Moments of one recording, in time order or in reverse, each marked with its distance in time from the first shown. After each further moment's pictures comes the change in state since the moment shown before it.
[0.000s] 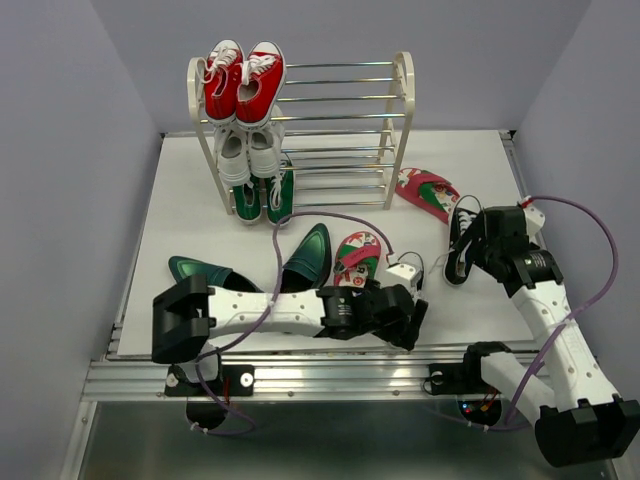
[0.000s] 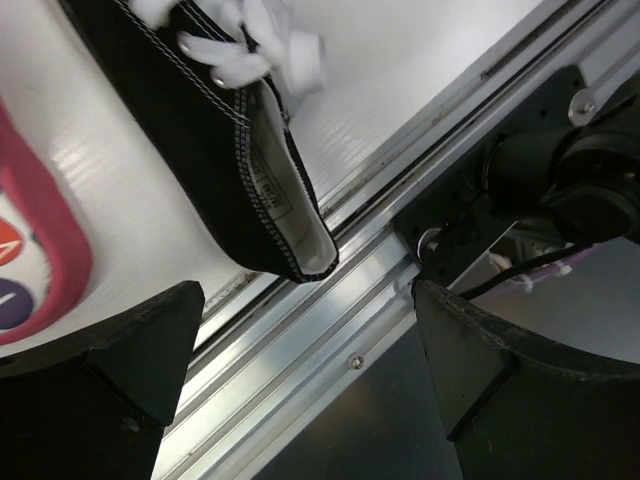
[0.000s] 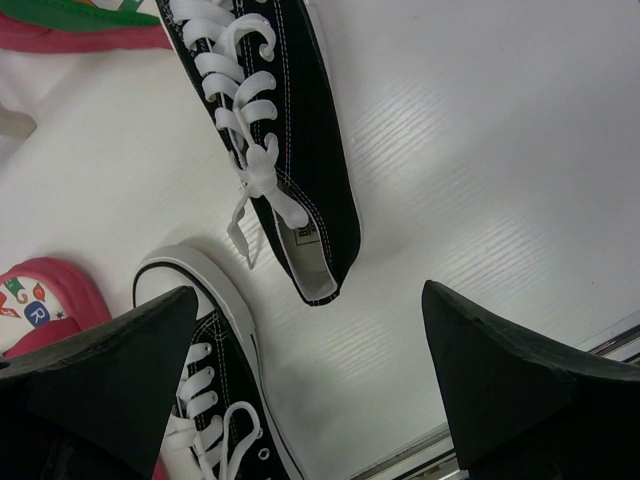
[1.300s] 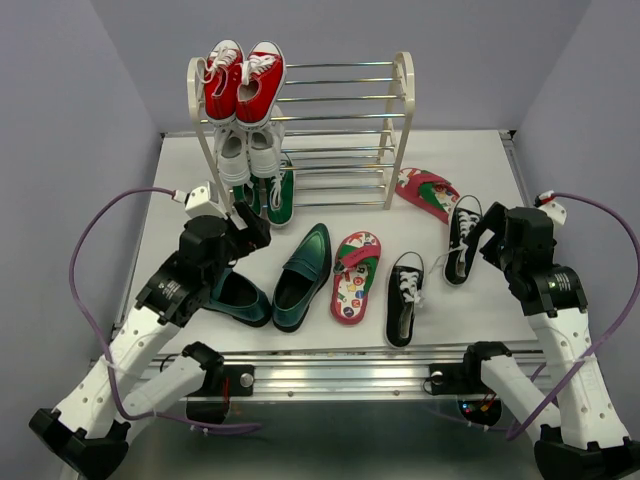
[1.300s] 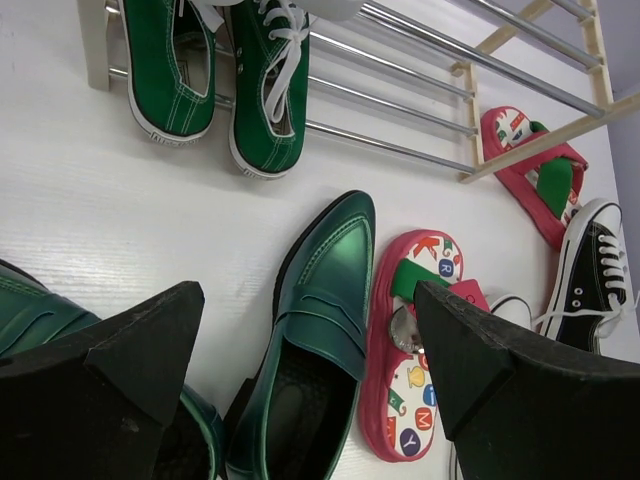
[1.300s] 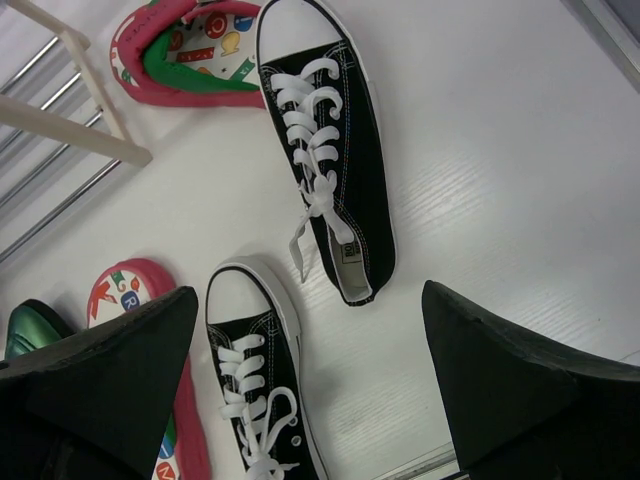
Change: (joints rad) left arm 0.861 -0.826 -0.293 -0.160 -0.091 0.135; right arm 0.000 -0.141 0.096 -0.019 -0.032 -0.054
